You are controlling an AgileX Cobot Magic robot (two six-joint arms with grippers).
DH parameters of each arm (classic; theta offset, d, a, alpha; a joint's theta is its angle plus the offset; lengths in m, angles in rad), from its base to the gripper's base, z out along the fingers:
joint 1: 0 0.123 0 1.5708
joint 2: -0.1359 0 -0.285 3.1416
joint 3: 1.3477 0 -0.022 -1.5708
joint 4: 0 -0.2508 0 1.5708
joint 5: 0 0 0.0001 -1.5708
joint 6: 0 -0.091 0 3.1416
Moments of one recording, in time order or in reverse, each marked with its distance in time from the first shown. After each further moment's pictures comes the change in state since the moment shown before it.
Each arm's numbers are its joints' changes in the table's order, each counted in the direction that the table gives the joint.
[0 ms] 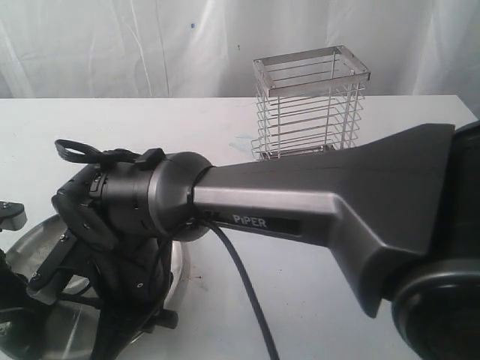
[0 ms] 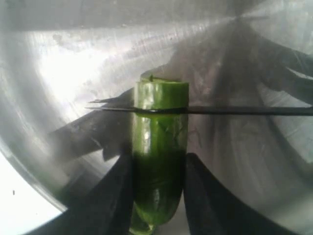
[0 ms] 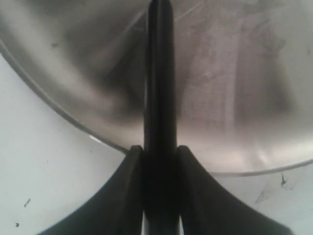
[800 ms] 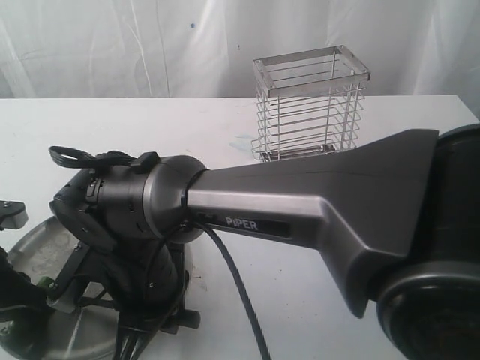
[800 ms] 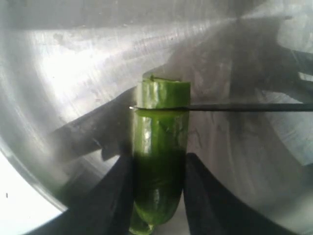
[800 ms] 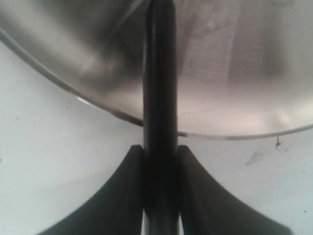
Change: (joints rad) left arm 0.000 -0.004 -0.002 0.022 0.000 0.002; right arm 0.000 -0.020 -0.018 0.073 0.142 0.004
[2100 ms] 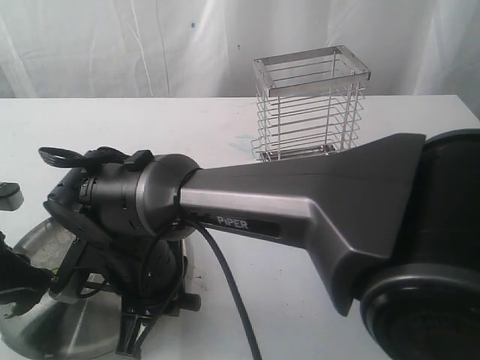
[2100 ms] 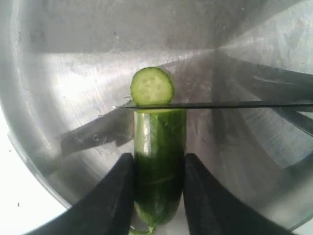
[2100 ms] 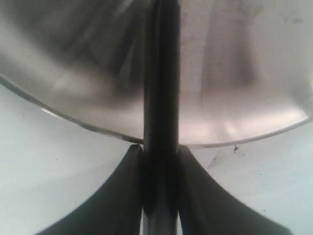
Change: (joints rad) left arm 0.000 0.068 -0.026 0.028 0.021 0.000; right arm 0.000 -0.023 -0.049 0.084 0.014 0.008
